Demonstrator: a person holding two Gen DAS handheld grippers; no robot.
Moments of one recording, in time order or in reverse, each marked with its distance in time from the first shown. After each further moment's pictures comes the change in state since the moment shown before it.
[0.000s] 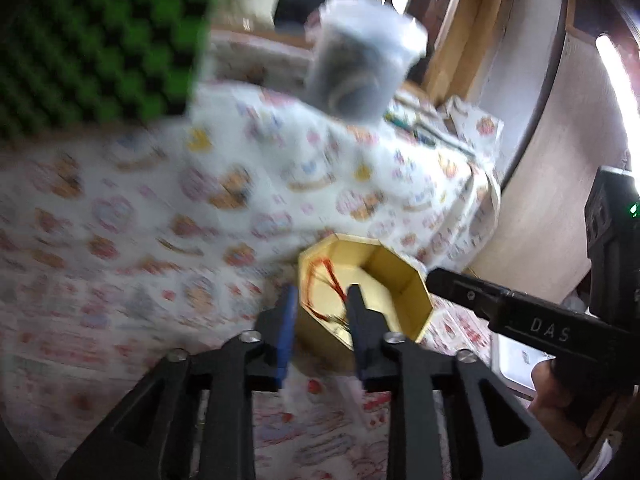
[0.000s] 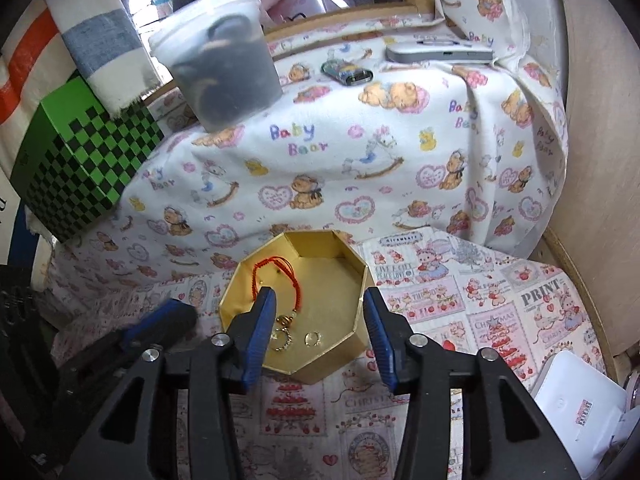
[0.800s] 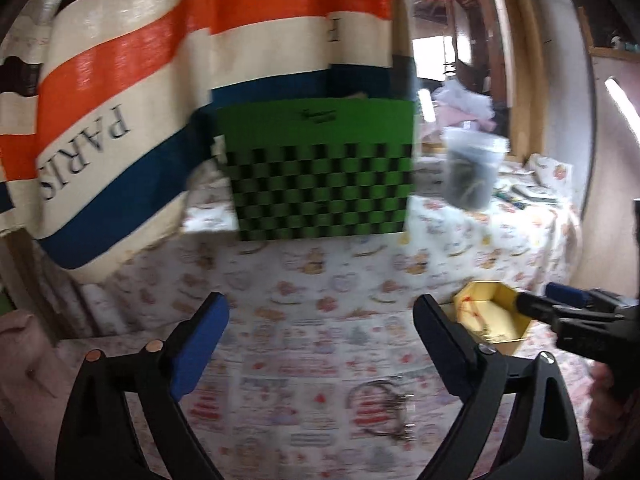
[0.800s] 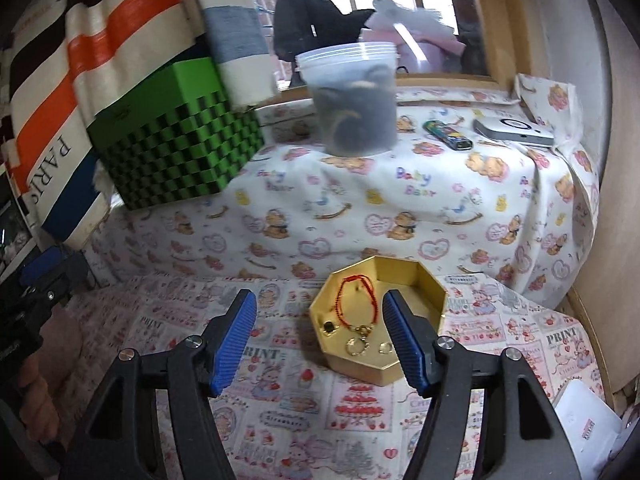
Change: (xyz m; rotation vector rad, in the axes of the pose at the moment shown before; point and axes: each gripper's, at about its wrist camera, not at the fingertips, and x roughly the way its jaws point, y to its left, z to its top) left arm -0.138 0.049 -0.002 0.087 -0.221 0.472; right arm -0.034 0.070 -0.024 -0.224 -0.127 0.099
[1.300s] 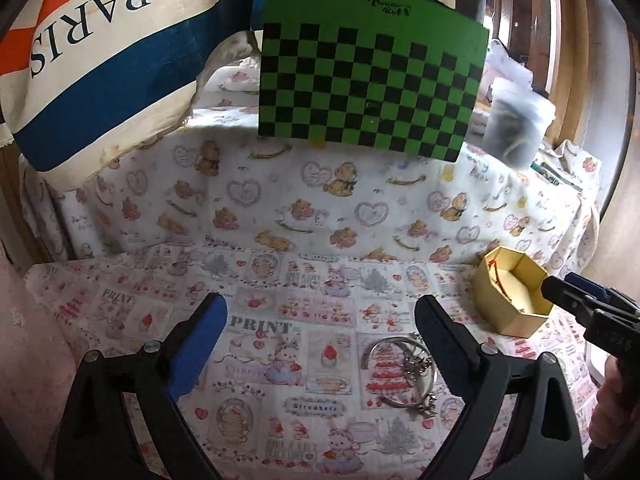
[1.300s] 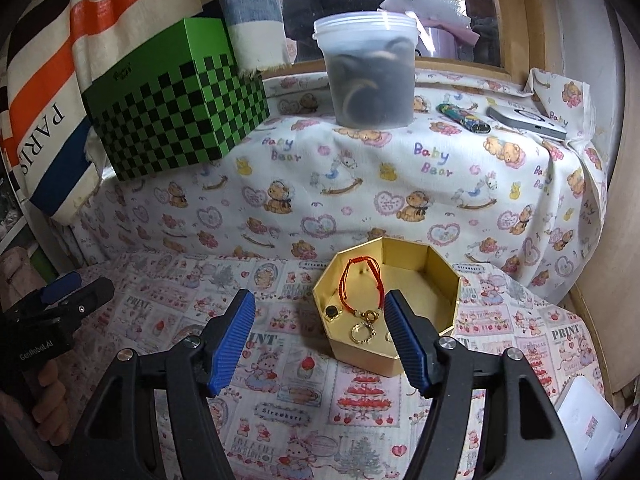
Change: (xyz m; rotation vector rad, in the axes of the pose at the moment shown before) left arm 0.044 0.026 -0.045 -0.144 0.187 -0.044; right arm 0.022 0.009 -0.010 -0.036 0.060 -0.040
